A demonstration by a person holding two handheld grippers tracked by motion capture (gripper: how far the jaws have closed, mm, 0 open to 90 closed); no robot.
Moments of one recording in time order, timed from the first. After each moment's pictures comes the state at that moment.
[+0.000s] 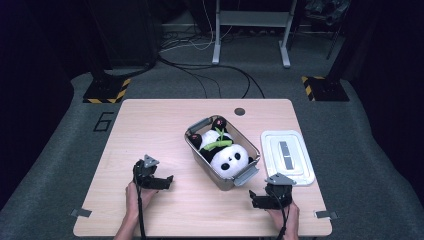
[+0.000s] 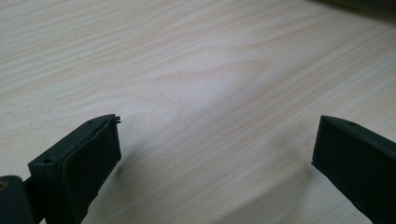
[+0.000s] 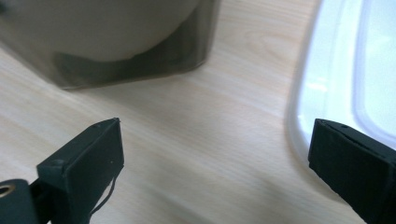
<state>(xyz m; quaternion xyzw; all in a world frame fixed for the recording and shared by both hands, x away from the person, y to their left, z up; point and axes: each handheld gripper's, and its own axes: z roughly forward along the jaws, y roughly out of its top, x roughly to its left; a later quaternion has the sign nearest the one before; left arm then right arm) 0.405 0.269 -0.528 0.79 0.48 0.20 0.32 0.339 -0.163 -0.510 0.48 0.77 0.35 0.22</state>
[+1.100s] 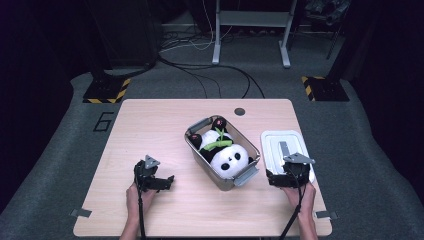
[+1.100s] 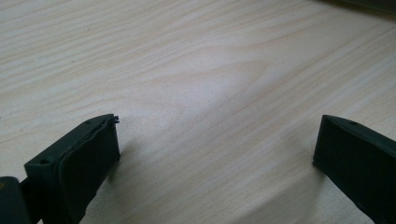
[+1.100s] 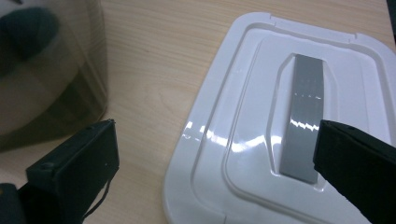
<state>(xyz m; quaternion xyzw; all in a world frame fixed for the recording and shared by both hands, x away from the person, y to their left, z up) 0.405 0.268 -0.530 0.79 0.47 0.20 0.33 0.390 -0.213 -0.482 0.51 0.75 0.35 0.25</state>
